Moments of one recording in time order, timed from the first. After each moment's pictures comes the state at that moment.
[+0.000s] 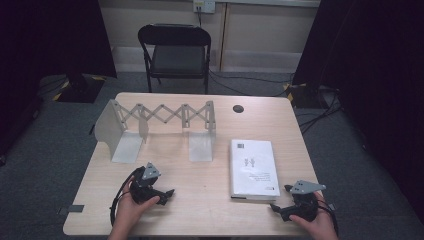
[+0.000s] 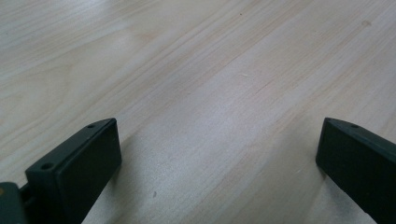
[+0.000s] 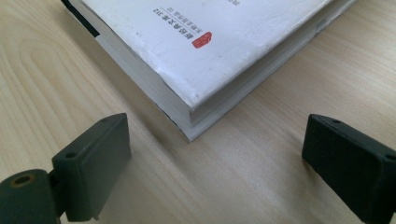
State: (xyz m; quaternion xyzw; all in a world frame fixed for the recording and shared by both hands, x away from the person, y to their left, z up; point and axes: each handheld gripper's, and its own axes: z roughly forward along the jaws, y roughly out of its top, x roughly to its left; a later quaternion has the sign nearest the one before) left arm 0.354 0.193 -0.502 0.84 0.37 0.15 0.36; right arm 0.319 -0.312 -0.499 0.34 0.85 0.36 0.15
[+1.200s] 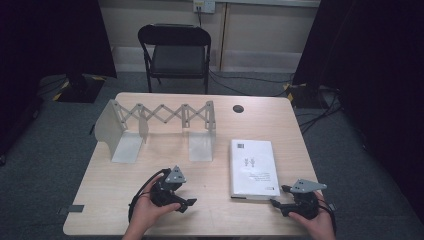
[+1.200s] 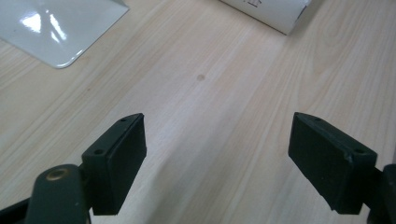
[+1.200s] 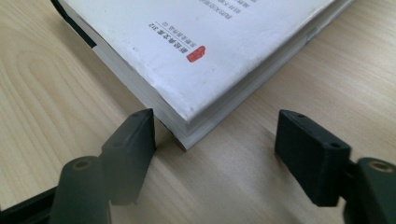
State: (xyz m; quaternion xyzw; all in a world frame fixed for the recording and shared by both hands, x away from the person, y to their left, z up) left arm 0.333 0.121 -0.456 0.89 0.27 0.07 0.36; right arm 0.320 -0.311 -0.495 0.35 0.85 0.37 0.16
